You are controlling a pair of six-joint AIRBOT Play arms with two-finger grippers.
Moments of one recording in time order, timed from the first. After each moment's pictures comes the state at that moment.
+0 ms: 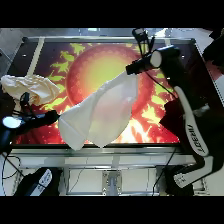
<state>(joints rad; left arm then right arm) 0.29 -0.91 0.53 0.90 -0.82 -1.23 0.37 -1.69 1.81 -1.56 0.99 1.54</state>
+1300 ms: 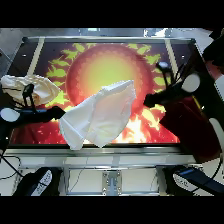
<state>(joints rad) 0.17 -0.83 0.65 1.09 -1.01 -1.36 0.22 -1.12 1.12 -1.26 1.26 1.50</state>
